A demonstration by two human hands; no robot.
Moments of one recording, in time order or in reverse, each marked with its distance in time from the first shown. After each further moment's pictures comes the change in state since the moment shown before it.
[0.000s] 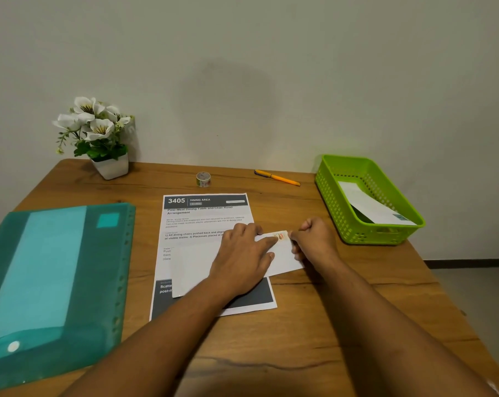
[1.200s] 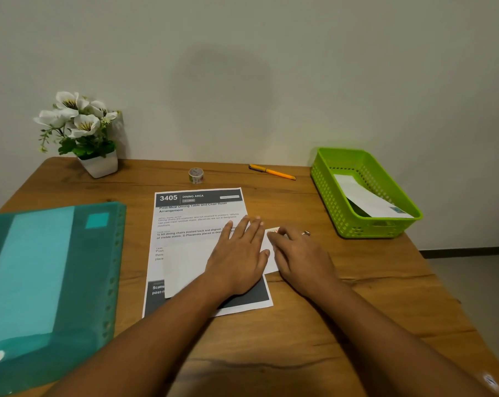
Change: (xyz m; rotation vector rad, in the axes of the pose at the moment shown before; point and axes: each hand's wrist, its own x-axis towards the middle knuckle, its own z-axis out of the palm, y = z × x) left_hand 0.003 0.004 0.001 0.159 -0.251 0.013; right_hand -0.029 0.034 -0.002 -0.795 -0.039 -0.893
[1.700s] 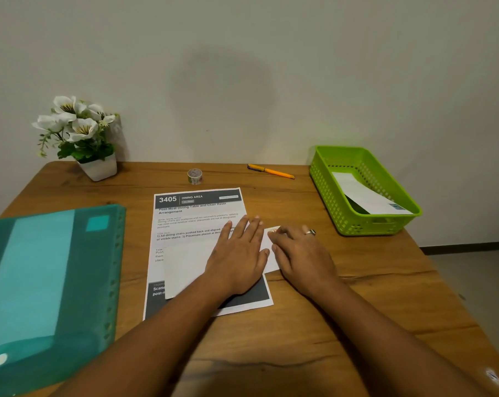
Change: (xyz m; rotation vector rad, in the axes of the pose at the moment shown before) left_hand 0.000 0.001 -0.001 -0.011 -0.003 -0.002; right_hand -0.004 0.004 0.005 0.022 0.076 0.027
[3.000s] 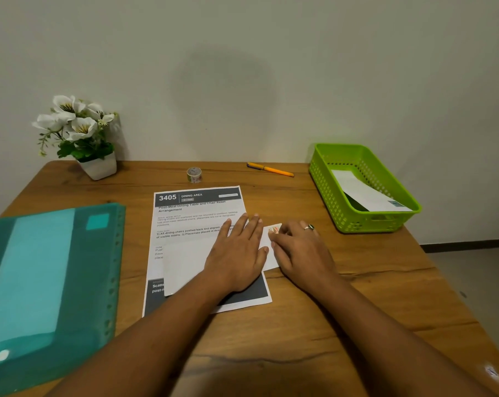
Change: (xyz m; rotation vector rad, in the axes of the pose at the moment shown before) left_hand 0.001 -0.003 0.003 0.000 0.012 0.004; right_hand 0.003 -0.002 -0.001 -0.015 0.012 -0.011
